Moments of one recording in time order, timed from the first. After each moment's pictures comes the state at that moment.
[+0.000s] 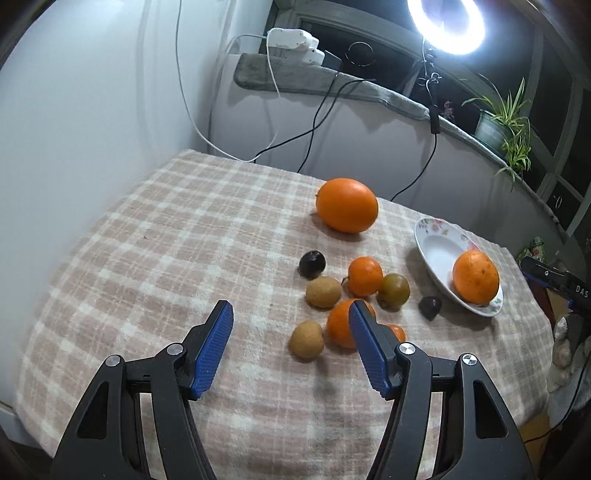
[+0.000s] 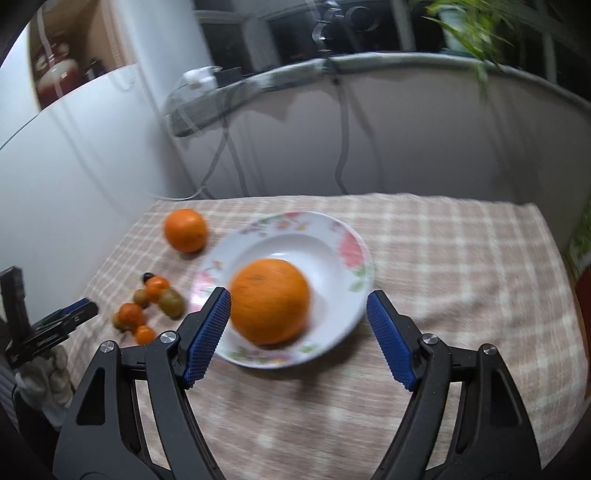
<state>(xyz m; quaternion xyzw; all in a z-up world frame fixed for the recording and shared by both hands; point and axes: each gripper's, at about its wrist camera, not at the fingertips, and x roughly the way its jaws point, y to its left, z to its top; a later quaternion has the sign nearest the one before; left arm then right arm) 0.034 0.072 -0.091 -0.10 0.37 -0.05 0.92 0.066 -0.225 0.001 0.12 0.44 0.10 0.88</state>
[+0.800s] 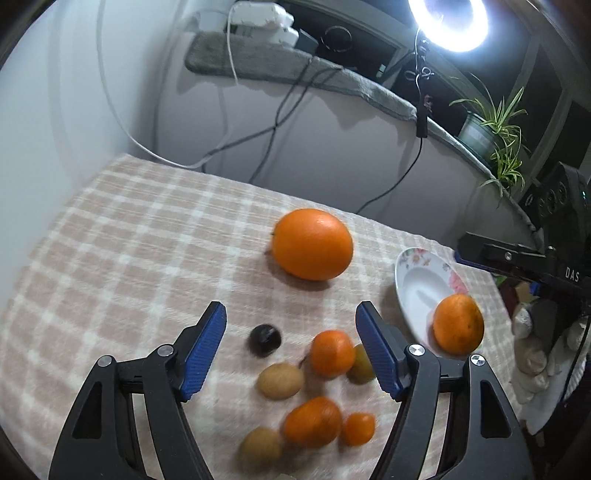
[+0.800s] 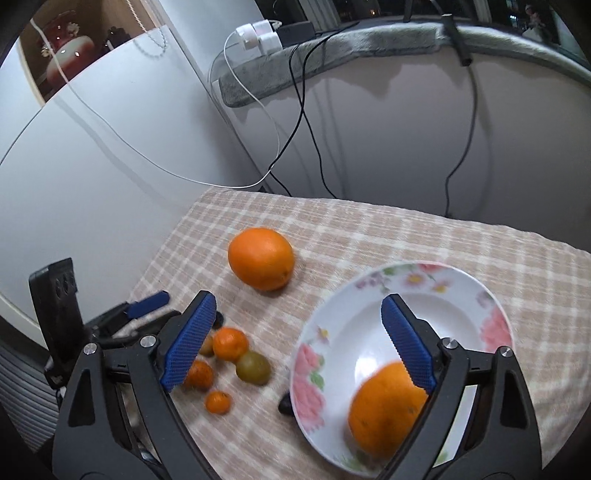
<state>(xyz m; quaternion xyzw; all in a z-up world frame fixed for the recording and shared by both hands) 0.127 0.057 -0.086 -0.13 0.40 -0.14 0.90 0.184 -0.135 -0.009 0.14 0.51 0.21 0.82</state>
